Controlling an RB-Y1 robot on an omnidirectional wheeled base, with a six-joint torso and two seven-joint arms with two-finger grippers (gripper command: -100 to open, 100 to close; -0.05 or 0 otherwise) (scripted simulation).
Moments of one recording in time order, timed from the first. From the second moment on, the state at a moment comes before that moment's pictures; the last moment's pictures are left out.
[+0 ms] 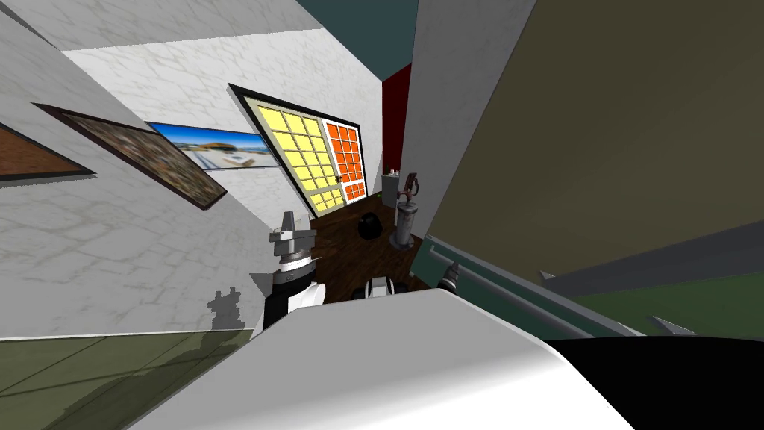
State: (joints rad) left arm 0.52 0.01 -0.07 -2.34 -0.01 -0.51 0.08; right arm 0.04 -0.17 -0.17 -0.56 2.29 1.06 0.42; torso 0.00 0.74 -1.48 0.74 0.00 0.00
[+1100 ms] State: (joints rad) left arm 0.52 0.01 -0.07 -2.34 -0.01 -0.51 0.08; right arm -0.01 -0.18 -0.16 -0.47 2.36 1.12 0.43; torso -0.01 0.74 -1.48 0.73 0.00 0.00
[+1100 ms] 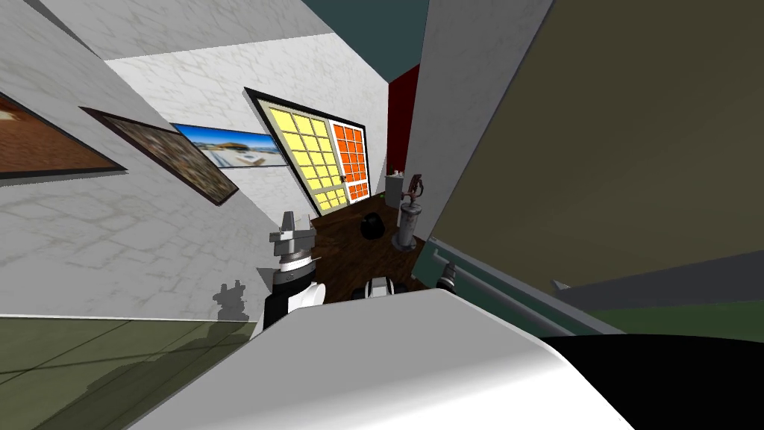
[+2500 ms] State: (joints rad) left arm 0.52 0.01 -0.07 -2.34 -0.01 -0.51 0.08; right arm -0.04 -0.20 -0.15 -0.48 2.35 1.07 0.44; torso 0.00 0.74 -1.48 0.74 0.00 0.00
